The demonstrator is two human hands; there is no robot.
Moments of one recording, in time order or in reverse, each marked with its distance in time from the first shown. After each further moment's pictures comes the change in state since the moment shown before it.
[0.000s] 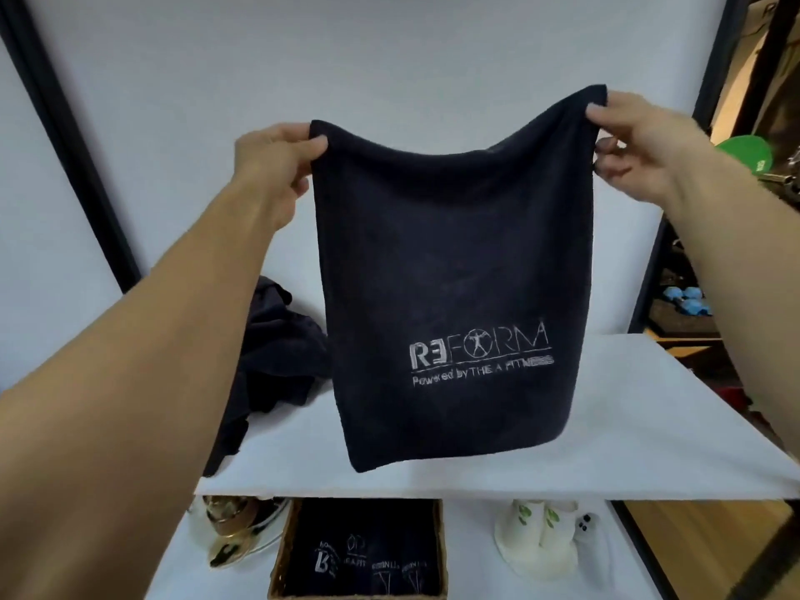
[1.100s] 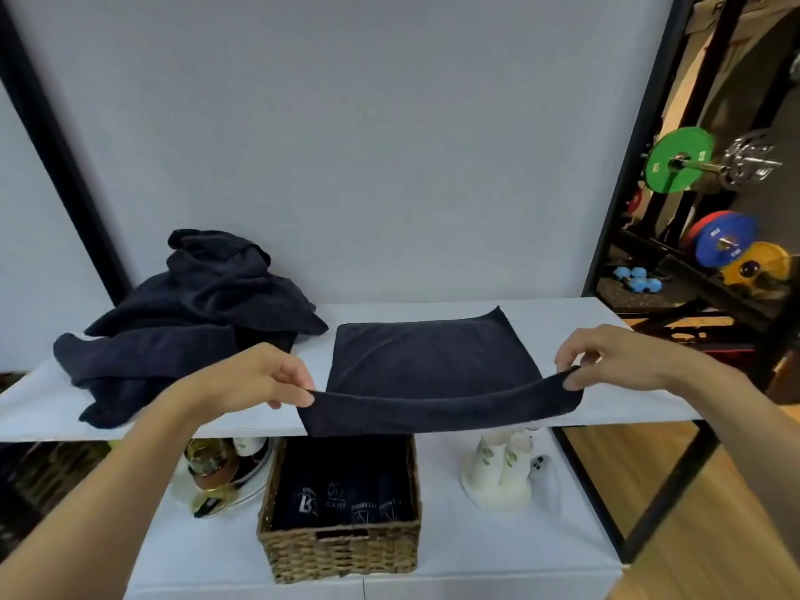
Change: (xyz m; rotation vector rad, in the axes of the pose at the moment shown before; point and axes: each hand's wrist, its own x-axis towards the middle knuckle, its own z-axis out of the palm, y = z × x) left_hand -0.161 -0.134 -0.098 0.803 -0.821 -0.298; right_hand -0.186 0.108 -0.081 -1.369 -0.566 0.343
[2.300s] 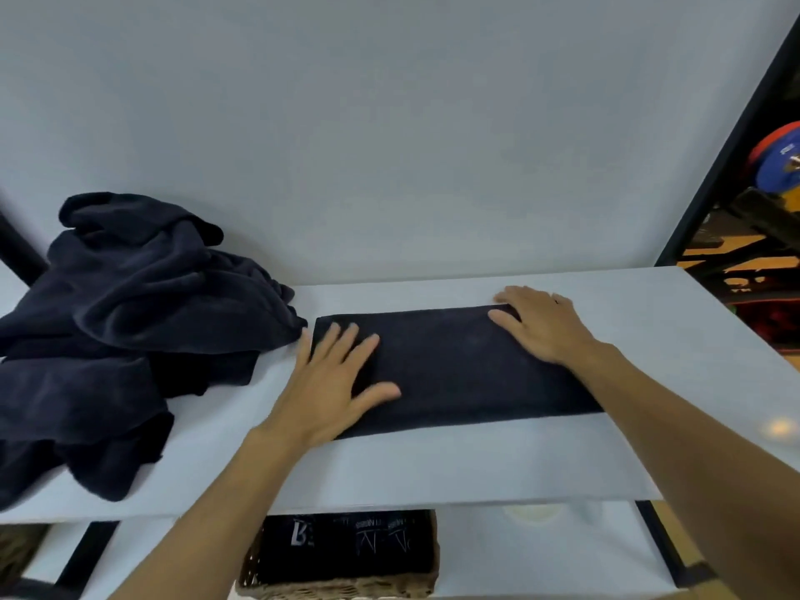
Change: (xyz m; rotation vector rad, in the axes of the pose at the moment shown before) left_hand 0.186 -0.043 0.073 0.577 0.215 0.114; right_hand 0.257 0.024 0.074 -0.183 0.227 -0.031
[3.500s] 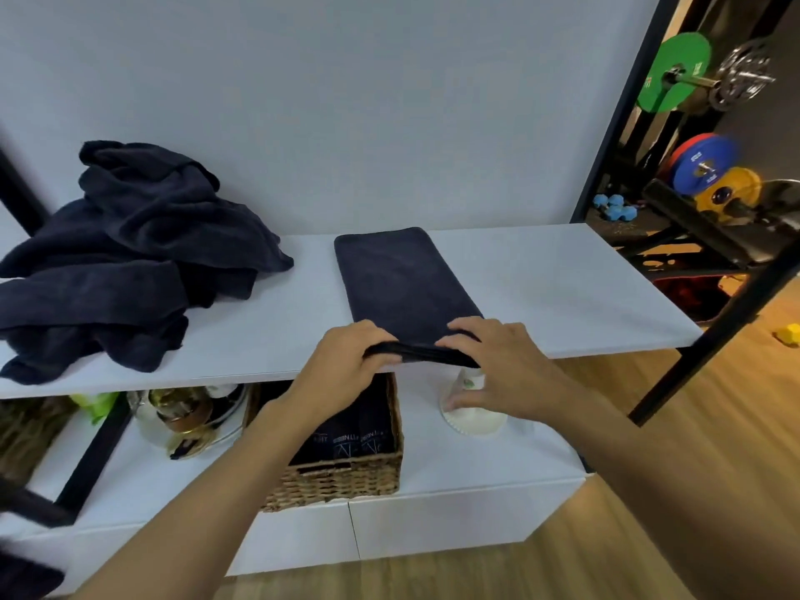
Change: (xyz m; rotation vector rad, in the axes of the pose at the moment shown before) left_hand -0.113 0.087 -0.008 -0.442 0.262 0.218; right_hand -0.230 -0.071 -0.004 -0.117 -0.016 -0.317
